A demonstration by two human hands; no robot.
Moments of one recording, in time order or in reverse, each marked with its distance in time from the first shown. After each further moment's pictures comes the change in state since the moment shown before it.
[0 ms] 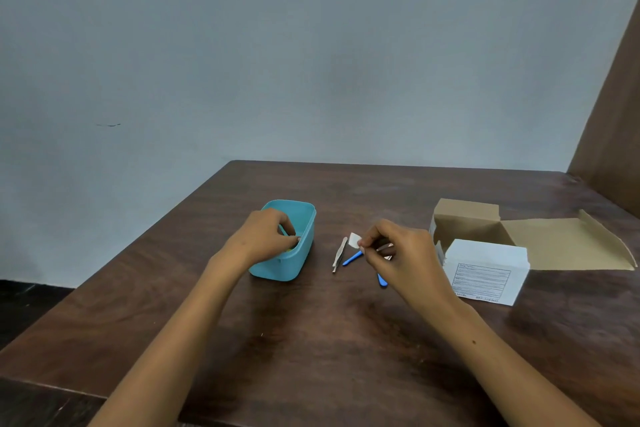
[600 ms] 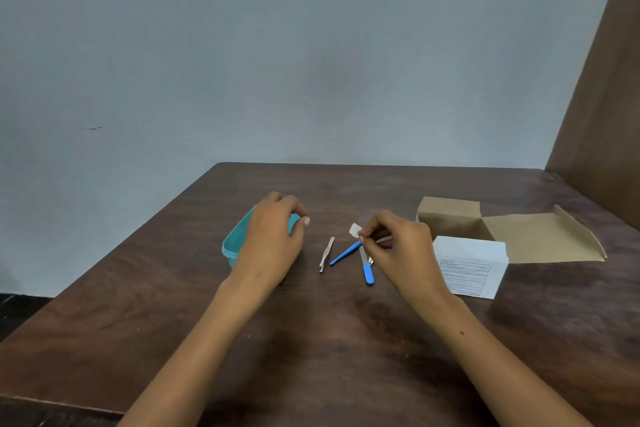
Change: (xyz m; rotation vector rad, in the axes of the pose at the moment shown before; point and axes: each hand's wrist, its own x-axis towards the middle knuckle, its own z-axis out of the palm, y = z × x) left_hand -0.027 0.038 0.020 -0.100 0.500 0.244; right_hand 0.003 0.003 -0.009 -0.030 0.108 0.082
